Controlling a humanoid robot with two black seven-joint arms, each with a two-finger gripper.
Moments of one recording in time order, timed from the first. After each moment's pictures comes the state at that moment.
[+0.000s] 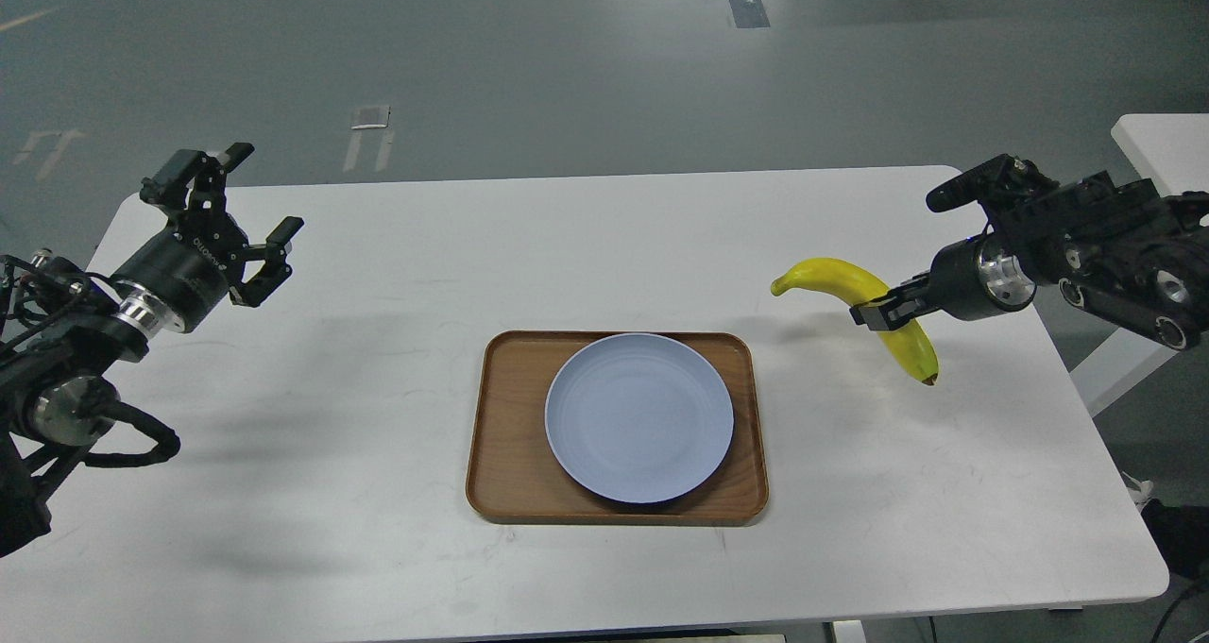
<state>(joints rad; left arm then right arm) -0.65 0.56 -0.55 -0.73 0.19 -0.49 -0.49 1.37 -0.52 -0.53 0.82 -1.34 0.34 0.49</state>
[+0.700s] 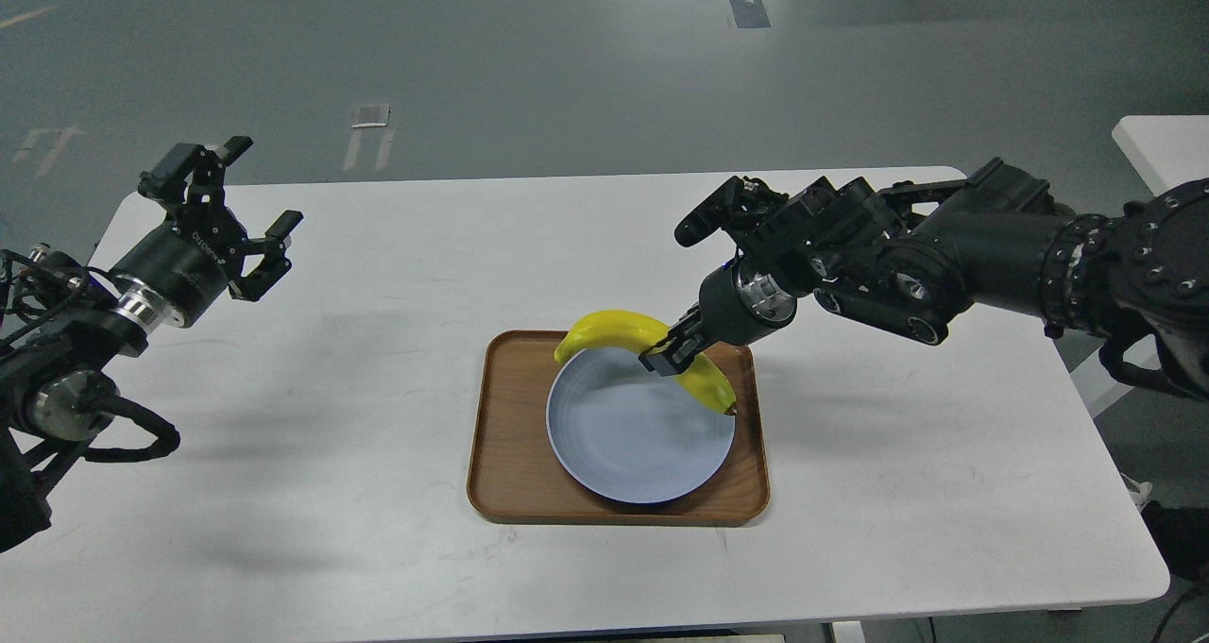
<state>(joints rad) -0.65 0.57 -0.56 -0.72 0.19 -0.49 -0.49 1.40 -0.08 -0.58 0.76 -1.27 0.41 0.49</state>
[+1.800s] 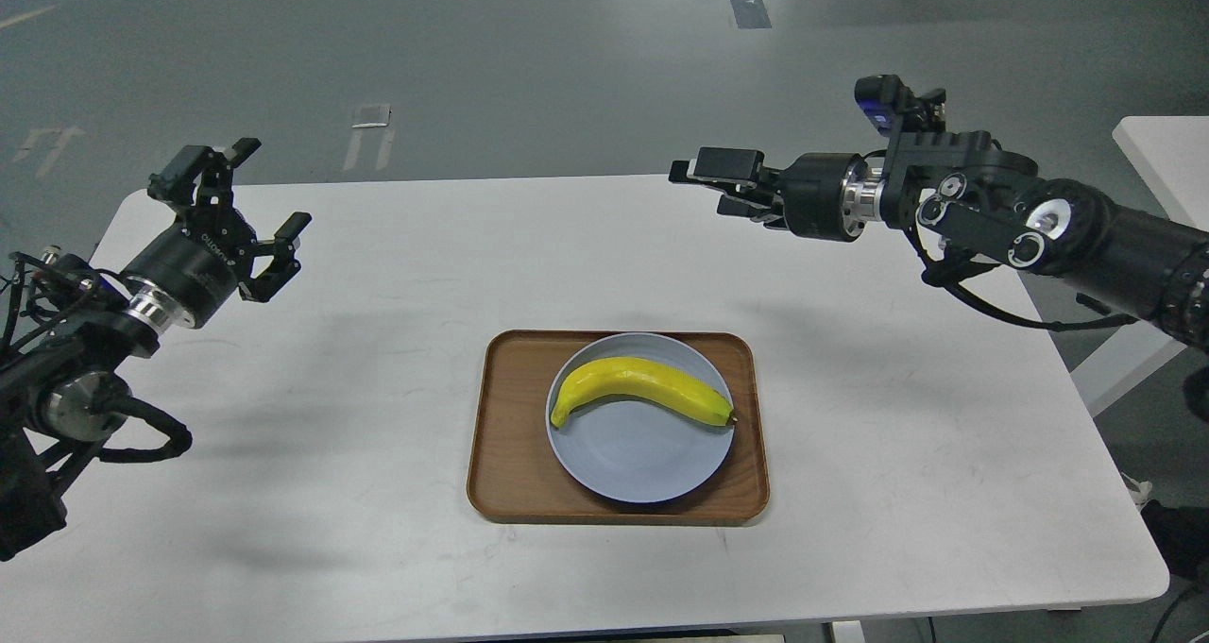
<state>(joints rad) -0.65 0.51 -0.56 -0.71 0.18 -0.49 -0.49 1.12 -0.35 -0.08 0.65 -0.45 0.39 0.49</state>
